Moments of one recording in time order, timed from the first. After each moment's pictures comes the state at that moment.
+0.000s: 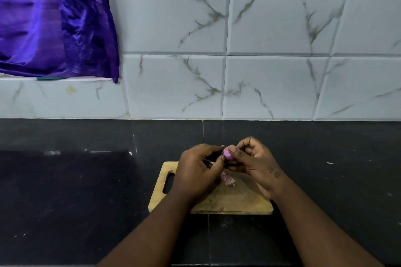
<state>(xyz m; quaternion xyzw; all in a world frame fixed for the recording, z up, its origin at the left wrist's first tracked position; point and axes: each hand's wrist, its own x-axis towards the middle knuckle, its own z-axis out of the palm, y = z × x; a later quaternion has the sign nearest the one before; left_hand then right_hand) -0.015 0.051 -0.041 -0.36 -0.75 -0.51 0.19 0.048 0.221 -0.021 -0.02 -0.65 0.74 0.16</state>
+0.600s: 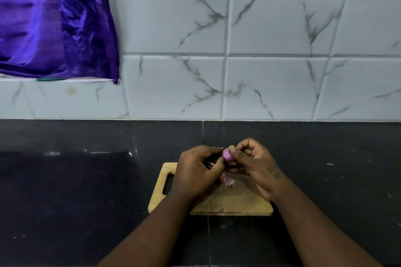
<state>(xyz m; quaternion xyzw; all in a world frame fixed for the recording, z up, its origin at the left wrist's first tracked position) -0.016 0.050 -0.041 -0.36 -0.75 -0.51 0.19 0.049 0.220 -0.020 -0.02 -0.66 0.74 0.16</state>
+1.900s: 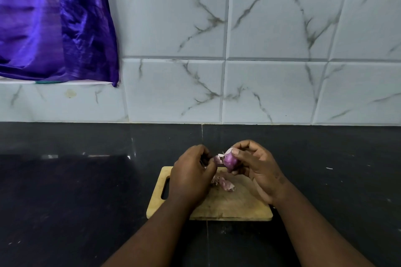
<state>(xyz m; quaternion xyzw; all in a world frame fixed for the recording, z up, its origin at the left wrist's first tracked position) -0.020 0.054 -0.043 -0.26 -0.82 -0.45 0.22 0.051 0.220 -0.015 0.02 -0.63 0.76 0.18</state>
